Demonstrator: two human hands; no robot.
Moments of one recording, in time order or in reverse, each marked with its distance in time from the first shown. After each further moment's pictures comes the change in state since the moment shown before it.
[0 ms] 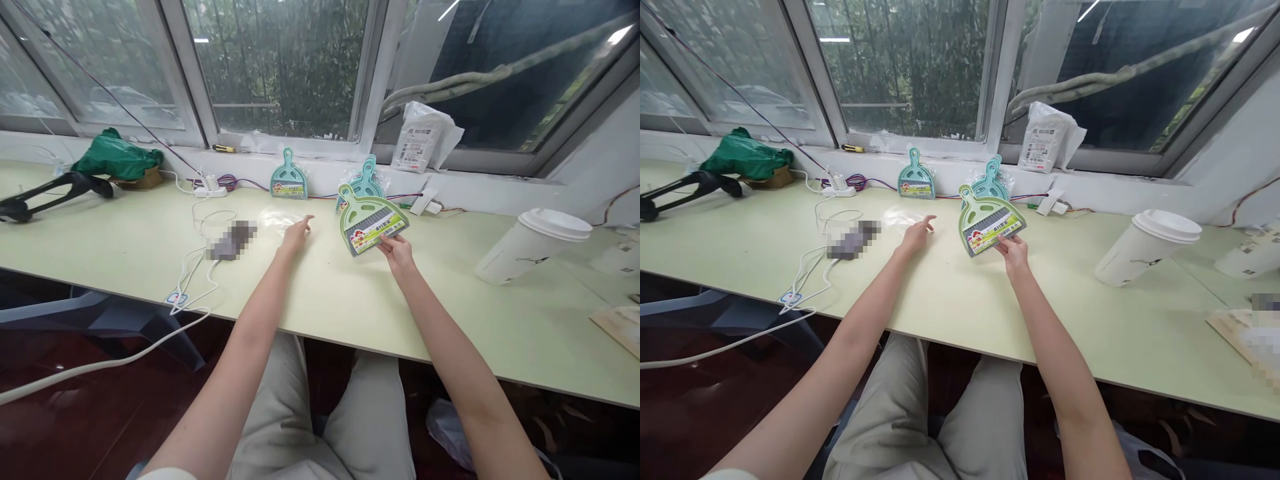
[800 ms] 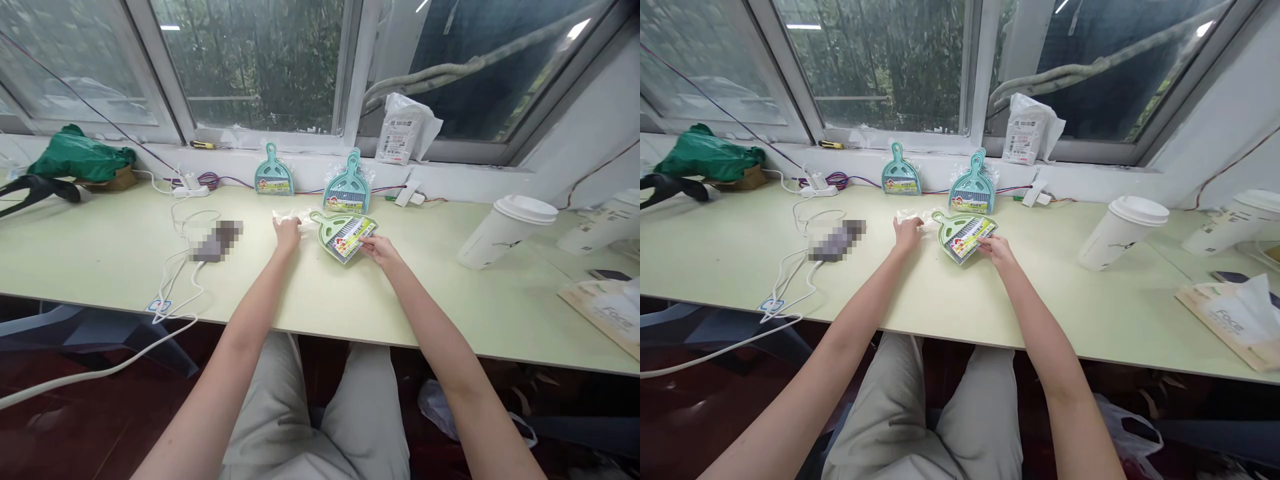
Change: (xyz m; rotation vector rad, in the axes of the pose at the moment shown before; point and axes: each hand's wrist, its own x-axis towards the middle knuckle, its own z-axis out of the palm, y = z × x) left_hand 0.001 0.018 0.026 0.728 0.020 -0.009; right_hand -0.002 0.001 0.001 -0.150 -0.027 0.283
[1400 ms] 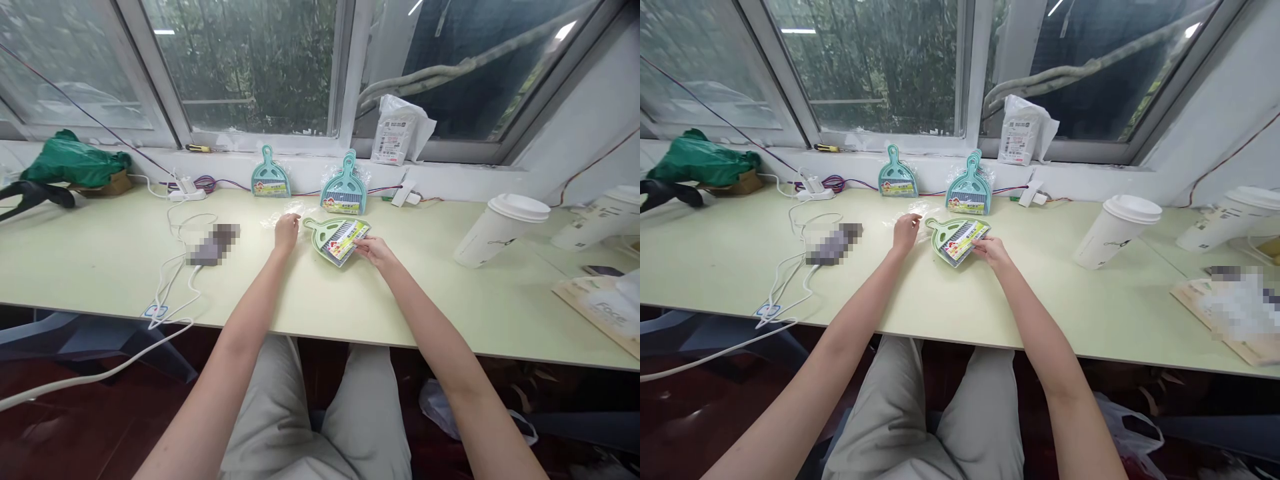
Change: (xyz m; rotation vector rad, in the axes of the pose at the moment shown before) left_hand 0.007 0.000 -0.001 -0.247 0.274 0.136; right_hand -0.003 0.000 0.003 -0.061 -0.063 -0.001
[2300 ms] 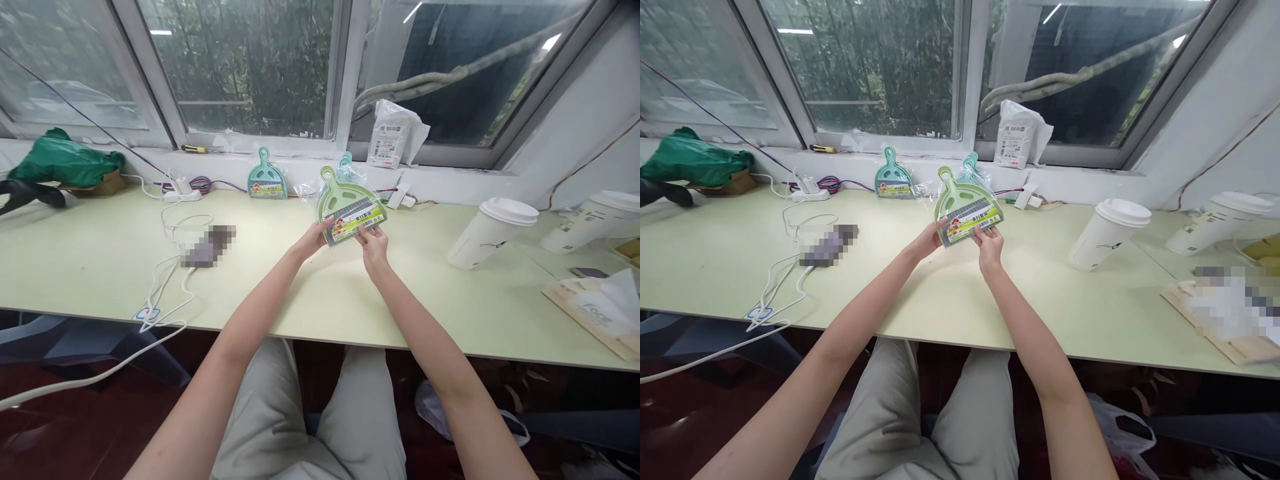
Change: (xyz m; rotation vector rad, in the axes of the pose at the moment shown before) left_hand -0.016 0.095 -0.007 -1.527 -0.627 -0.279; right_hand -0.024 -0.007 0.025 0.237 0.120 -0.472
